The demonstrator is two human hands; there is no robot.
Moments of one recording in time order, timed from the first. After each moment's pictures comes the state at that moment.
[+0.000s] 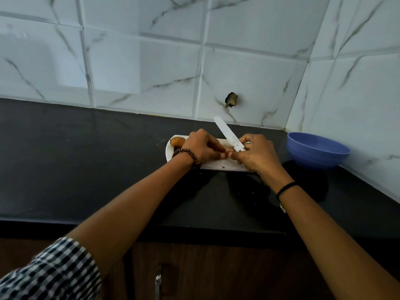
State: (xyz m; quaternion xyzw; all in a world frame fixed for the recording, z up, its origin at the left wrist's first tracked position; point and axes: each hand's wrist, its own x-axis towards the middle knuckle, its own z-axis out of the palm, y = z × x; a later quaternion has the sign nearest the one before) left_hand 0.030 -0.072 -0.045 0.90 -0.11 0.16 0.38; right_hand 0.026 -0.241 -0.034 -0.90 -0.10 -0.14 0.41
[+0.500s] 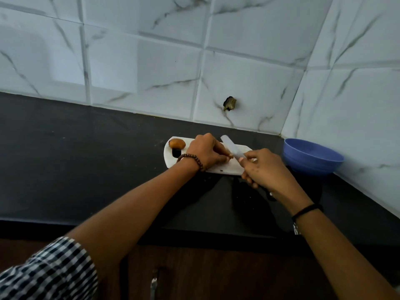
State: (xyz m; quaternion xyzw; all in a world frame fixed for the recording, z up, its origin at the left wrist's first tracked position) left_hand 0.029 -0.086 -0.047 0.90 -0.12 0.20 0.36; right_hand -0.007 -0.258 -0.030 -0.93 -0.11 -0.09 0.34
